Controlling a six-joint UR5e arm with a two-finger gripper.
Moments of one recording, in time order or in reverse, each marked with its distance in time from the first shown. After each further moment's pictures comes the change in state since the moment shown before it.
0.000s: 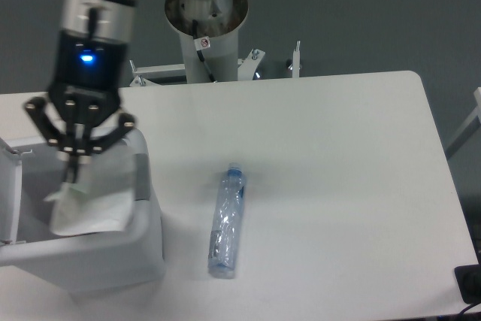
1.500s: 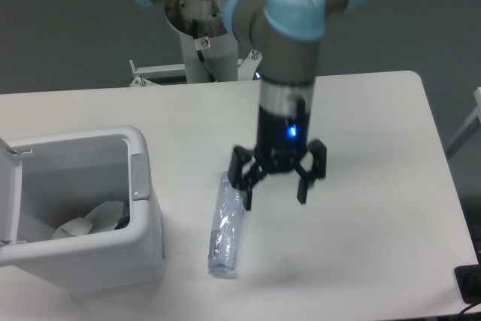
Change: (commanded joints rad) arm 0.482 -0.247 -0.086 -0.009 0.003 0.443
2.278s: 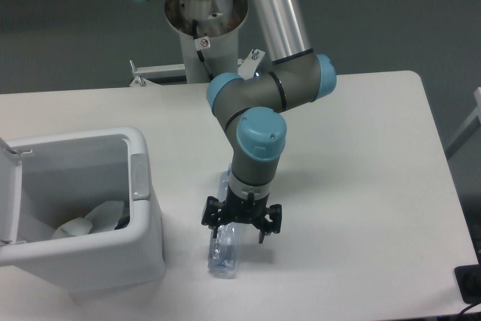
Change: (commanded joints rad) arm -0.152 -0.143 -0.040 0.003 0.117 0.050
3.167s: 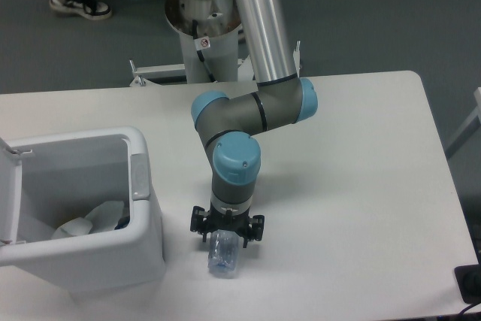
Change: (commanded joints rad) arm -0.031 -0.051 0.003 0.002 0.078 0.003
